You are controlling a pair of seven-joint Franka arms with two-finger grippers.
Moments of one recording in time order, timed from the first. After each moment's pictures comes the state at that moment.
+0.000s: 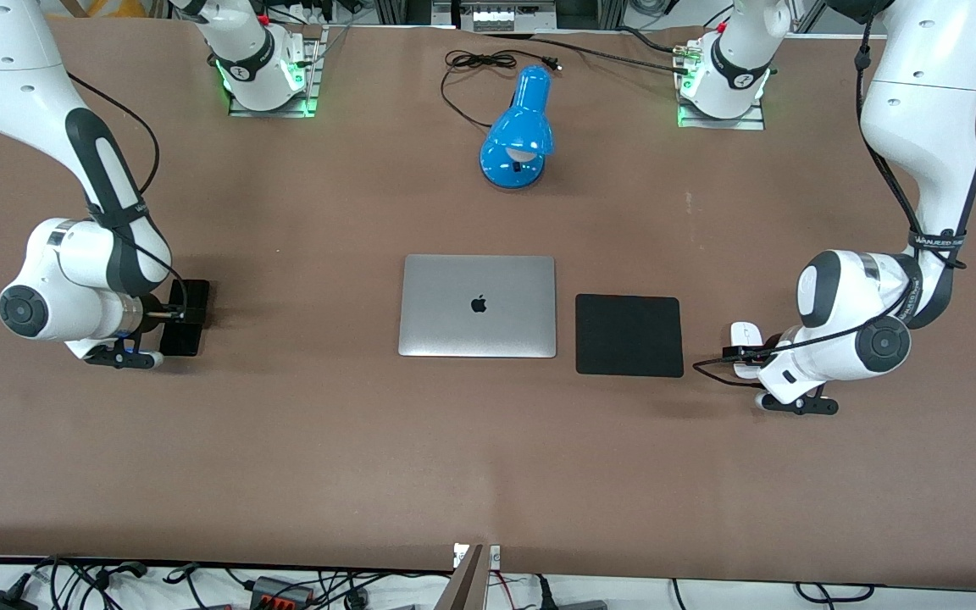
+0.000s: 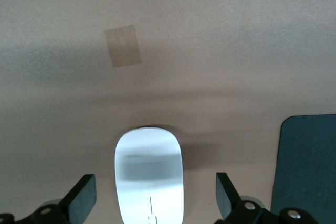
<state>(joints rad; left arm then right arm) 0.10 0.68 -0.15 -1.66 0.07 2.17 -0.03 -0.12 0.62 -0.02 -1.83 -0.03 2.16 -0.03</state>
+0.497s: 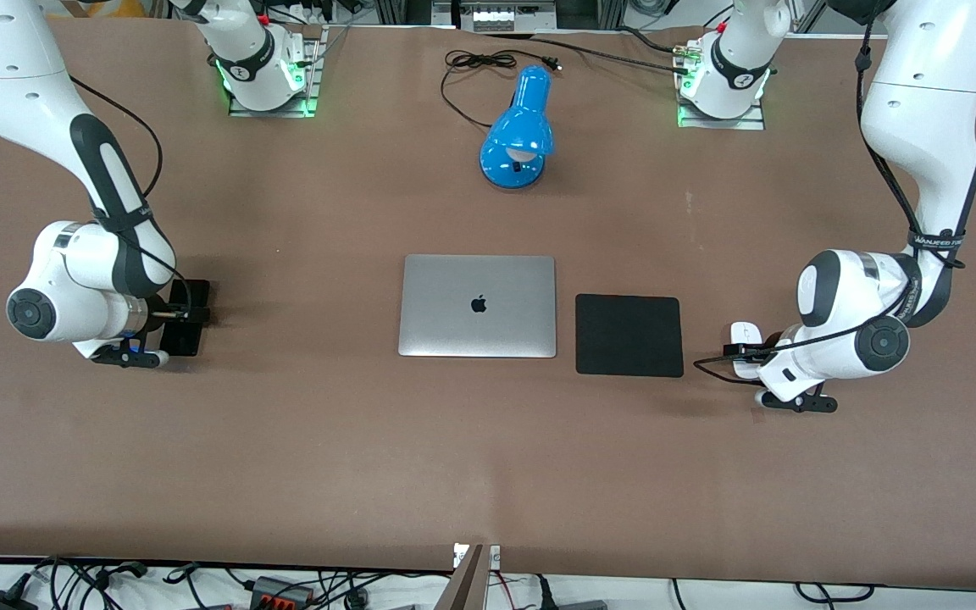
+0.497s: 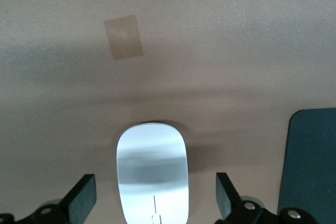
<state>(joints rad) 0.11 0.68 -0.15 -1.68 0.07 2.18 -0.01 -0.12 0.63 -0.02 -1.84 -0.03 2.16 -0.03</state>
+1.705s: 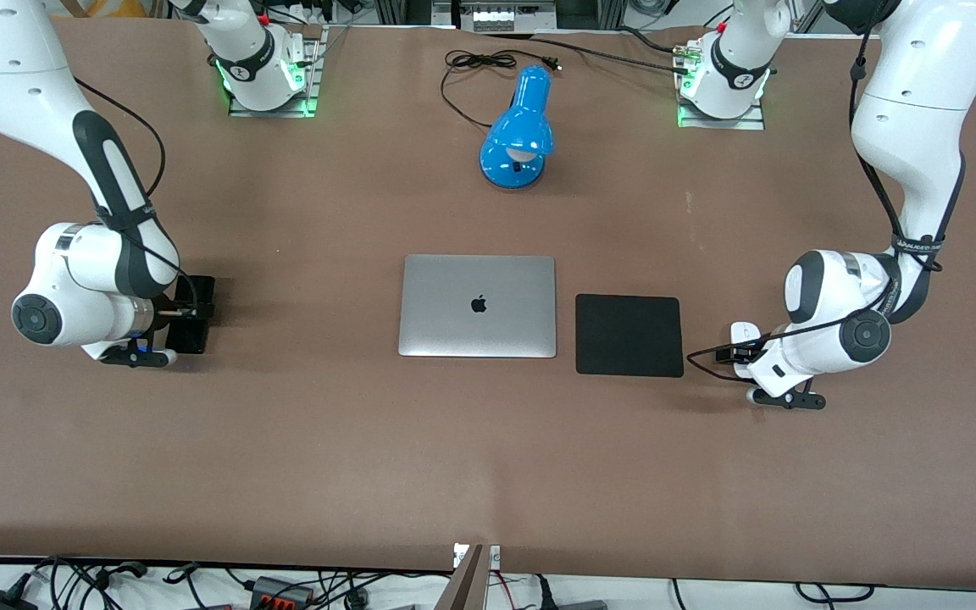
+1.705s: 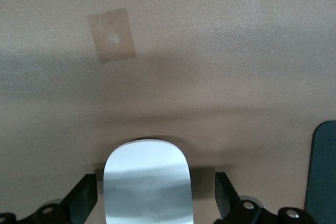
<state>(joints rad) 0.11 0.70 -0.15 -1.74 0.07 2.32 0.00 -0.09 0.60 0.01 -1.78 -0.03 2.02 -0.03</state>
